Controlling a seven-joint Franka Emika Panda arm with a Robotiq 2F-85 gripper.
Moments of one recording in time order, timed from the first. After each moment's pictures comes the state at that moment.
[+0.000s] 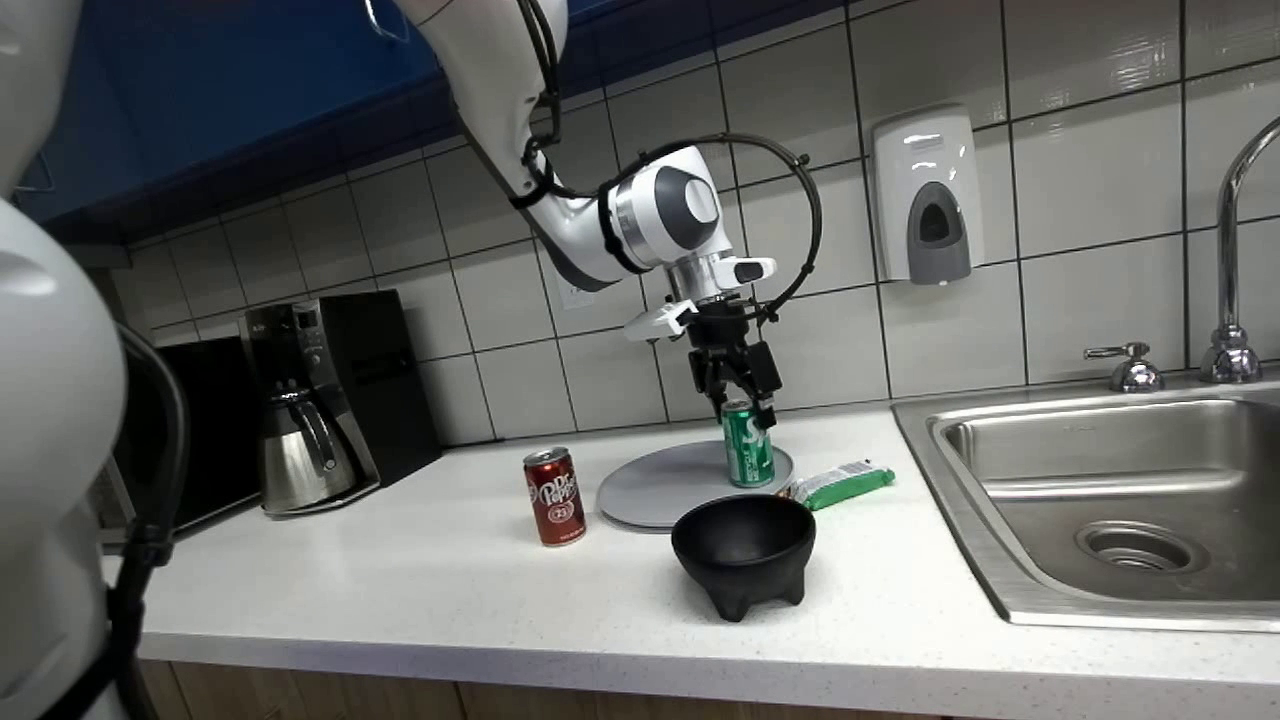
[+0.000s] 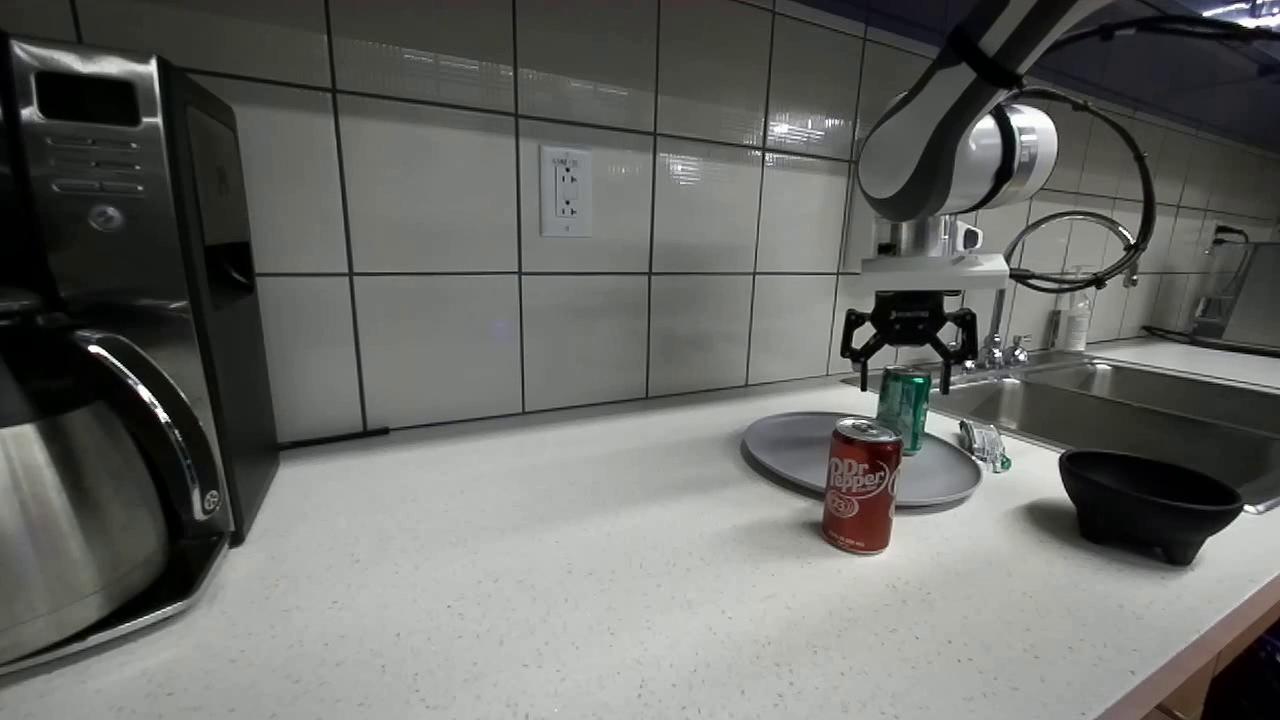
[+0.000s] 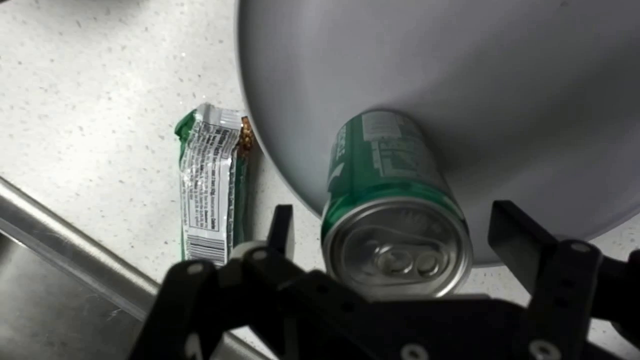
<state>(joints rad) -0.02 0.40 -0.20 -1.94 -0.07 2.38 0.57</state>
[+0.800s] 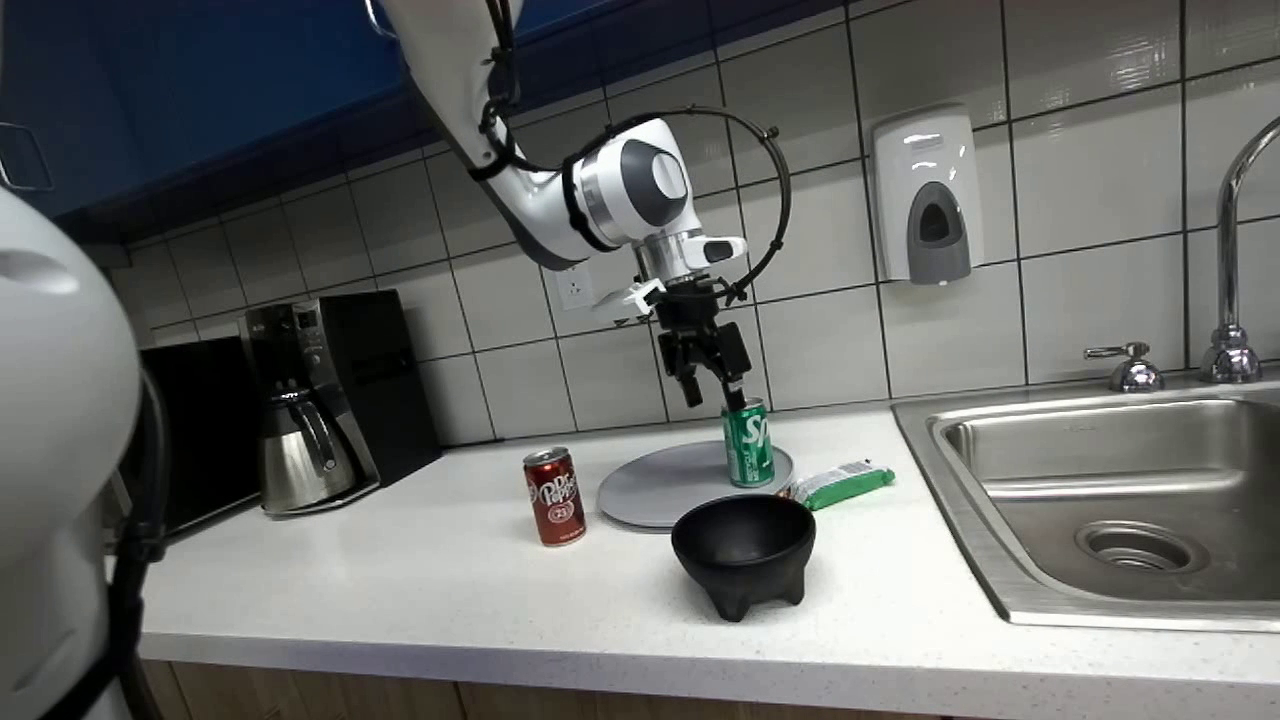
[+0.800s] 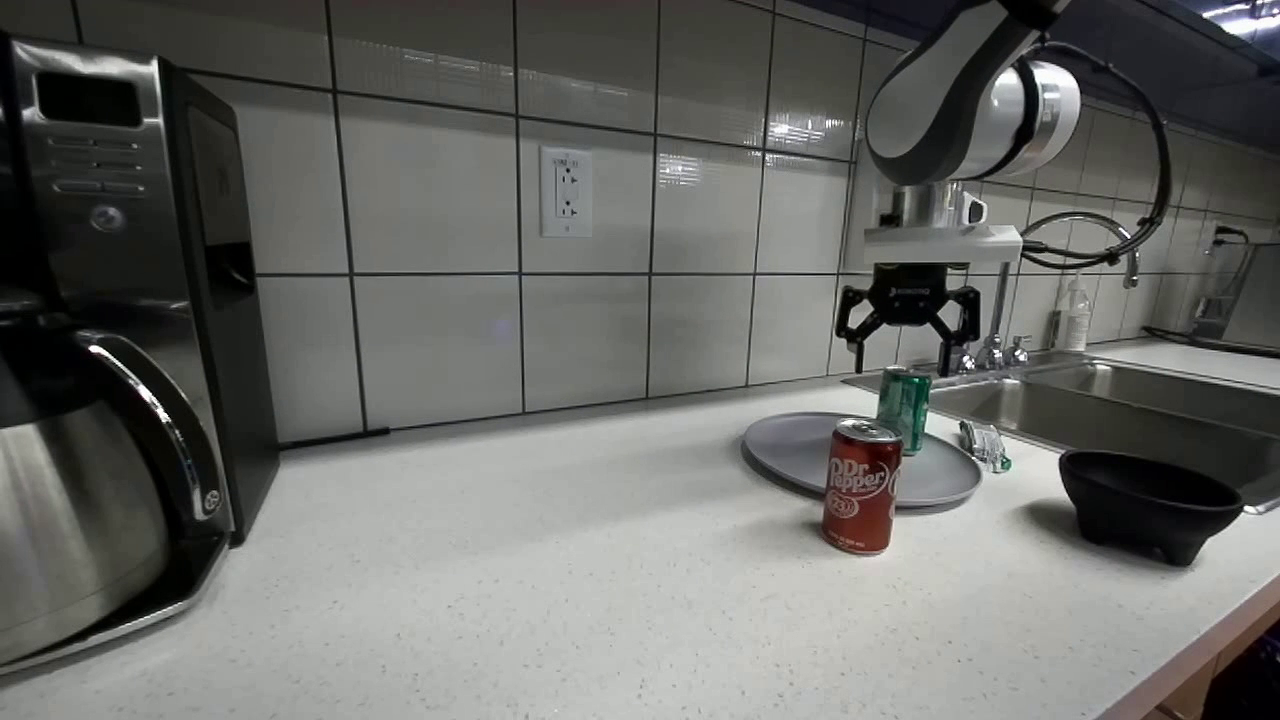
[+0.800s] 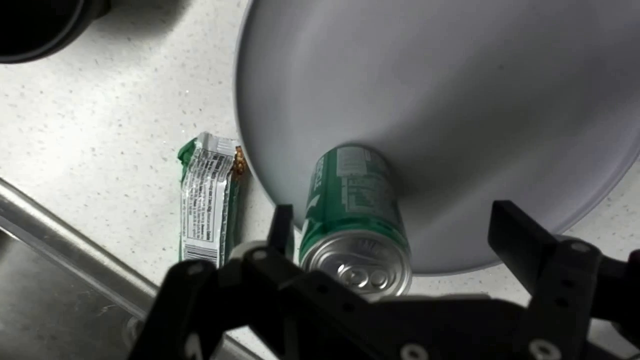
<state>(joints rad) 0.01 0.29 -0.19 -2.04 -0.08 2.38 0.56</state>
